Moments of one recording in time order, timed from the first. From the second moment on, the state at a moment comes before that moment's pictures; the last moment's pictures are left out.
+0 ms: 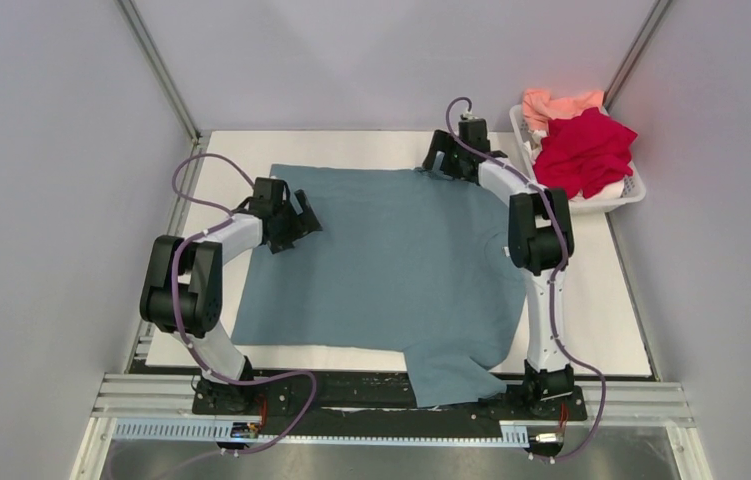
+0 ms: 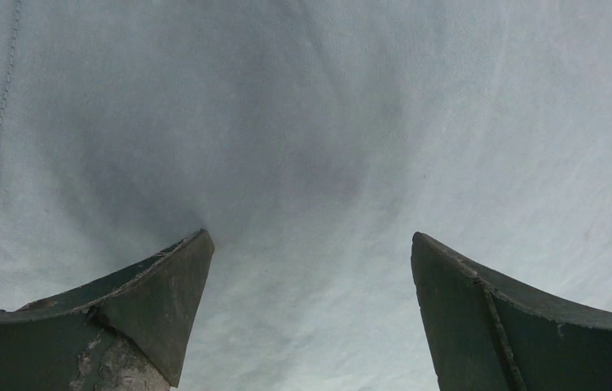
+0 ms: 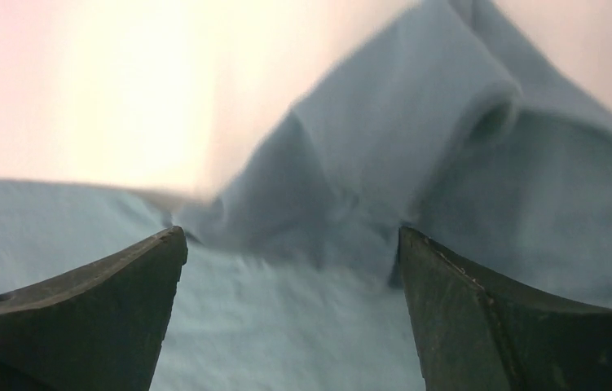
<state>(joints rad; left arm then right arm) -0.17 1.70 0.98 -0.20 0.08 -0.64 0.21 2.31 1.80 -0.20 -0.09 0.43</state>
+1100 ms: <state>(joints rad) -0.17 1.66 0.96 -0.19 0.01 -0.62 0.24 2.36 1.94 0.20 -0.08 0.70</state>
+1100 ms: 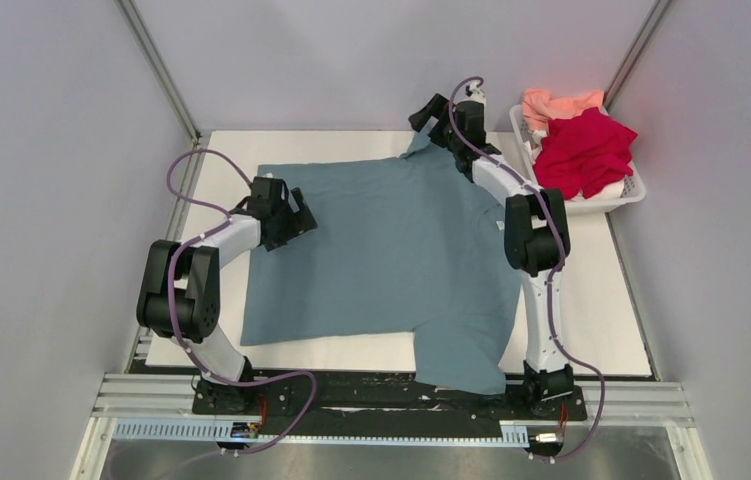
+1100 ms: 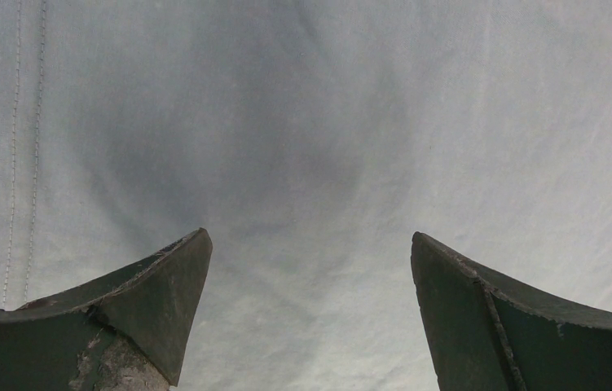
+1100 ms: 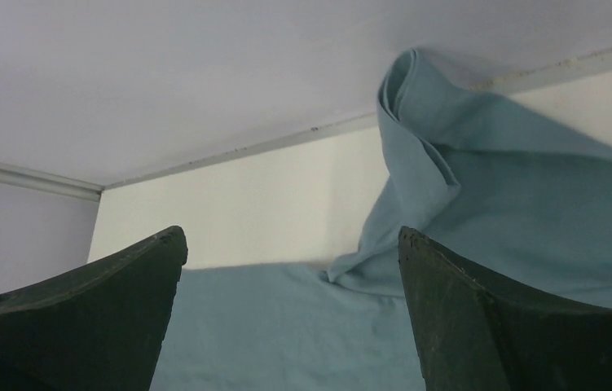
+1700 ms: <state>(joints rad) -0.17 1.66 0.96 -0.19 0.01 -0.60 0.27 2.61 2.14 0.09 -0.17 0.74</state>
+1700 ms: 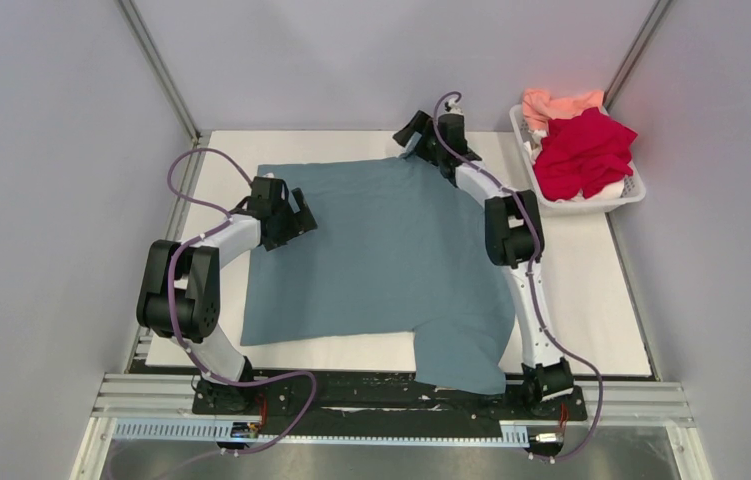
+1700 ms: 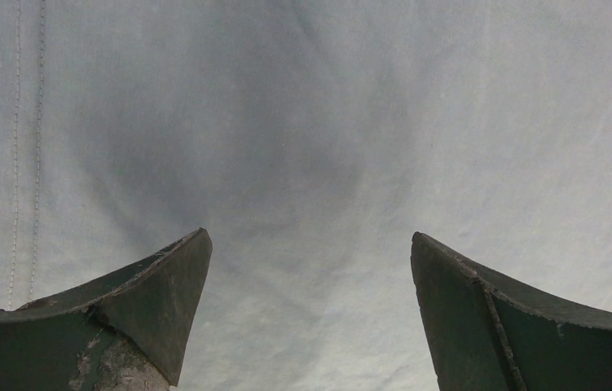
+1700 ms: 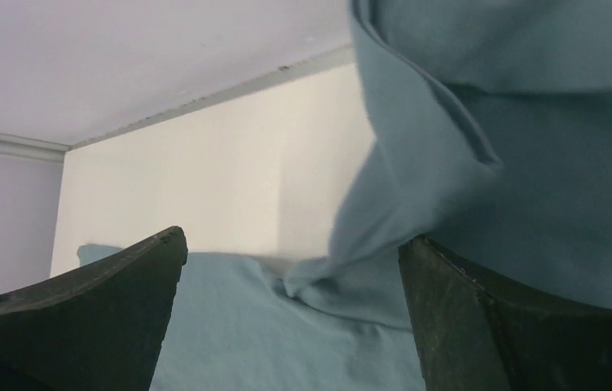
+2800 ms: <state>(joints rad) -0.14 1.65 0.95 -0.22 -0.01 -0.59 0.30 1.81 1.28 -0.08 -0.02 0.39</state>
